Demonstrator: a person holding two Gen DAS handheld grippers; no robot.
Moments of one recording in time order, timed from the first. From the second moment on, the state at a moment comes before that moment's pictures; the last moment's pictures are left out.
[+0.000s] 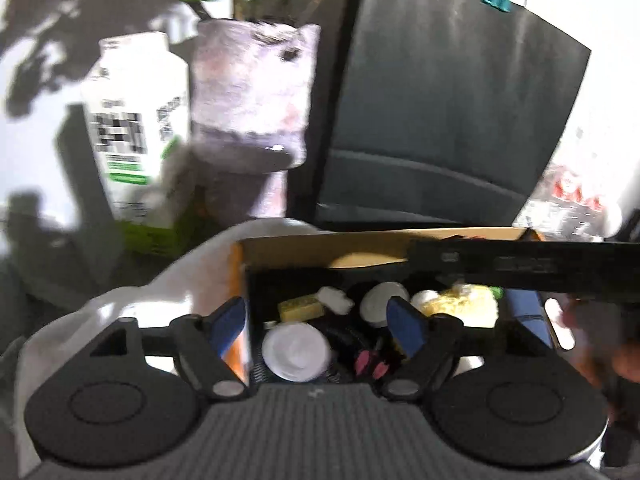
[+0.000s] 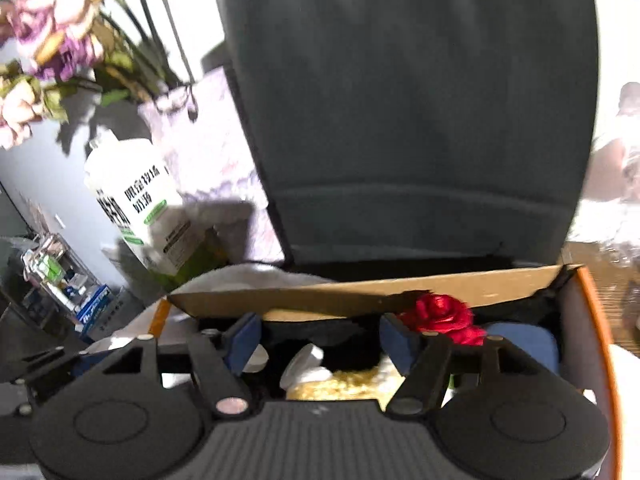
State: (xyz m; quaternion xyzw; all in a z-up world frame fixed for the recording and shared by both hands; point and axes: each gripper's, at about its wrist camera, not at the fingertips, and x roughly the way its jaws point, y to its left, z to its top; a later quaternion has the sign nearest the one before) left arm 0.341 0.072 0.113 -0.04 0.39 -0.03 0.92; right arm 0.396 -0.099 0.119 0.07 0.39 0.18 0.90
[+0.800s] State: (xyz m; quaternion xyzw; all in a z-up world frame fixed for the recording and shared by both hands) left arm 0.124 0.010 0.129 0.09 0.32 0.05 0.94; right arm 0.182 -0.192 0.140 -0.01 0.36 0.17 0.92
